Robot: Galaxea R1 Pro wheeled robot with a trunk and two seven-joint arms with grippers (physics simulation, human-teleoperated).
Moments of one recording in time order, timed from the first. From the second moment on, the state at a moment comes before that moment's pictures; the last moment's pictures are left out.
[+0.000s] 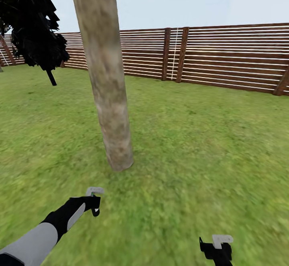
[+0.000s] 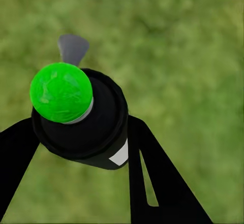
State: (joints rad) left arm -0.71 0.16 -0.41 -0.44 0.42 0.34 -0.02; right arm -0.45 -0.08 -0.29 -0.10 0.31 -0.44 -0.10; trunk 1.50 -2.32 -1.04
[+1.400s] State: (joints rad) left arm -0.74 0.27 -0.27 -0.72 0.44 0.48 -0.03; right arm -0.45 -0.08 -0.29 -0.10 0.31 -0.44 -0.10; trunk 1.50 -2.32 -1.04
